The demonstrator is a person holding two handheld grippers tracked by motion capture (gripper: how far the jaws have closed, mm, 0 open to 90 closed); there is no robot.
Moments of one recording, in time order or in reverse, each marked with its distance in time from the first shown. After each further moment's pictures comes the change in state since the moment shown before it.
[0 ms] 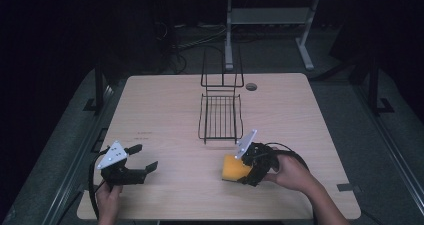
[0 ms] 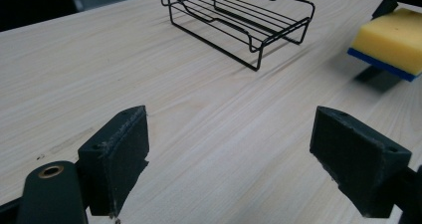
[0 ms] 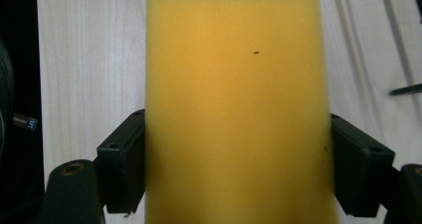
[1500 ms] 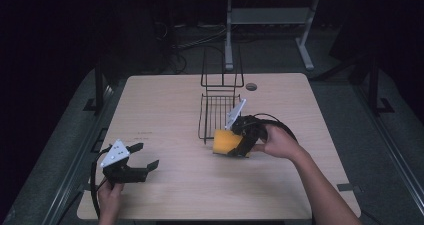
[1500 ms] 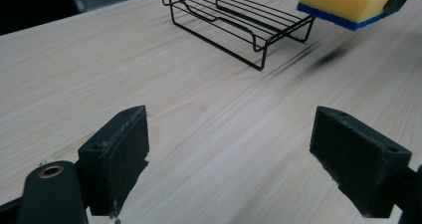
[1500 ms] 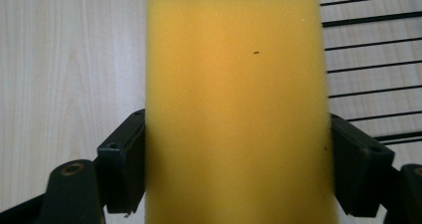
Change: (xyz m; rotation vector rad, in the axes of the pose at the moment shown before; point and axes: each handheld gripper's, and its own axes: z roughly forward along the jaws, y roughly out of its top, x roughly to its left) left arm 0.003 0.002 0.005 0.006 0.008 0.019; right arm -0.064 0.045 -0.012 -0.022 0.005 -0.015
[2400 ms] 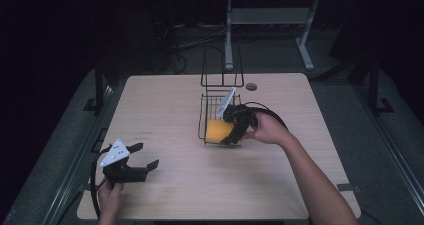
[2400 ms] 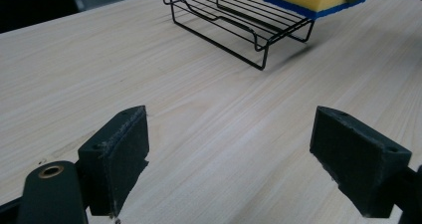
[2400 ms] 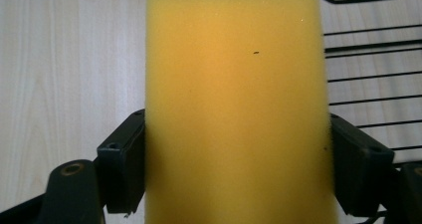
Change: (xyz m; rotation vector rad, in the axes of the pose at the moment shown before) left arm 0.001 -0.001 0.001 0.000 0.000 -0.005; right arm -0.030 0.026 0.007 0.015 0.004 -0.014
